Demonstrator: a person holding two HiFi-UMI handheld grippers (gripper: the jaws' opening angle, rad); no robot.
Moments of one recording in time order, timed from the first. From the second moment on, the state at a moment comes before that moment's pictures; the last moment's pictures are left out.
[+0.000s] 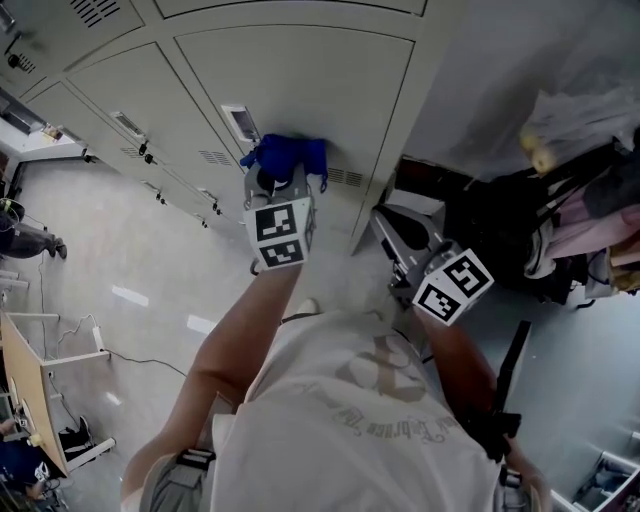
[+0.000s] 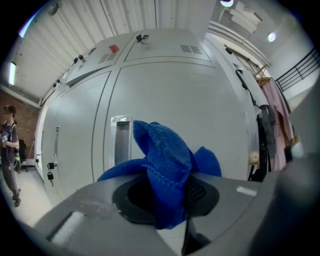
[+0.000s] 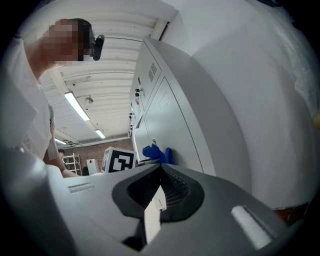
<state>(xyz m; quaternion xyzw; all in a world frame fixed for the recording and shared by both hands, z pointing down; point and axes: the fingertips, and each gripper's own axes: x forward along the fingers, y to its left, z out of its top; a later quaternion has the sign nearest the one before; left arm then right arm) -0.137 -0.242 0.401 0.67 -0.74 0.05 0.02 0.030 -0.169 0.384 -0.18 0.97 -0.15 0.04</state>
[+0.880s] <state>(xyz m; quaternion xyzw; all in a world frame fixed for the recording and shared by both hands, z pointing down) 0.010 -0.251 0.407 0.79 -0.61 0.10 -0.06 0.074 -0.189 0.397 -0.21 0.97 -0.15 0.03</state>
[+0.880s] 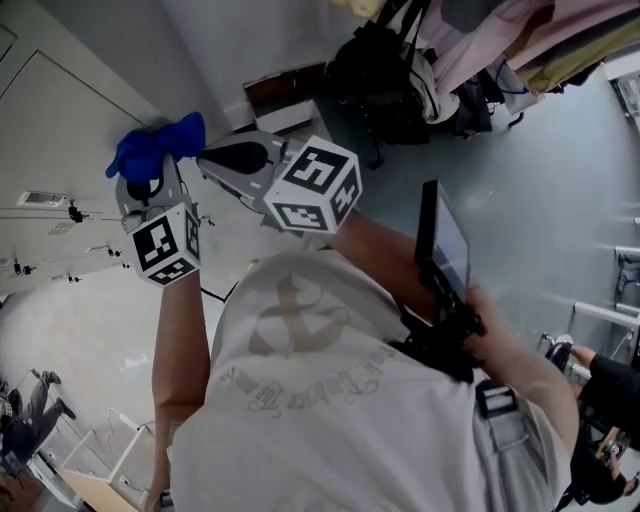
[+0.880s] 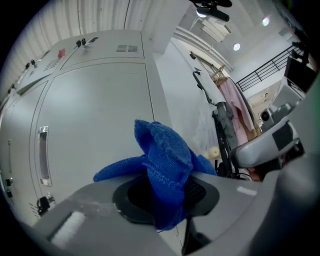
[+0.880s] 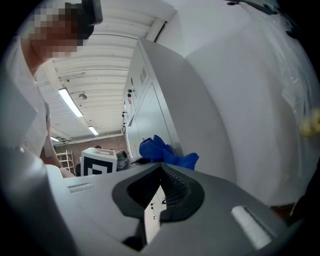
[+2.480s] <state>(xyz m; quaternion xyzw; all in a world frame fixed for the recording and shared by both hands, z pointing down) -0.161 -0.246 0.486 0.70 -0.69 0.19 -0.01 0.029 -0.176 0.411 -0.24 0.96 -0.18 0.01</state>
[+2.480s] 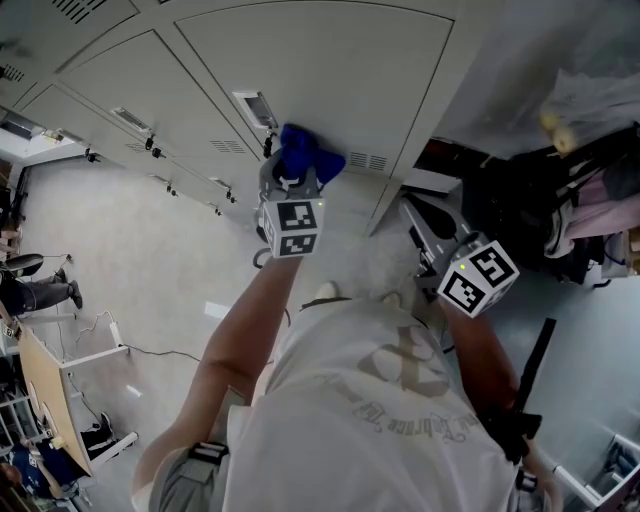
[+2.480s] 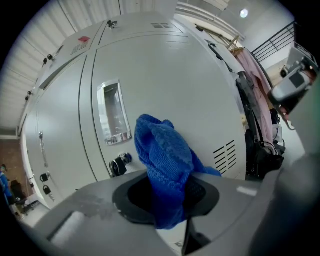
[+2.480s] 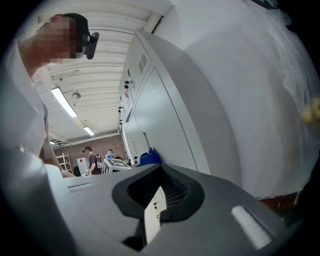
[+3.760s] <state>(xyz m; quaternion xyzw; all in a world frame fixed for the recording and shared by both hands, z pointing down) -0.120 -0.253 0.540 0.70 -0.66 0.26 -0.05 0.052 -0.178 0.418 -0.28 0.94 -0.19 0.01</state>
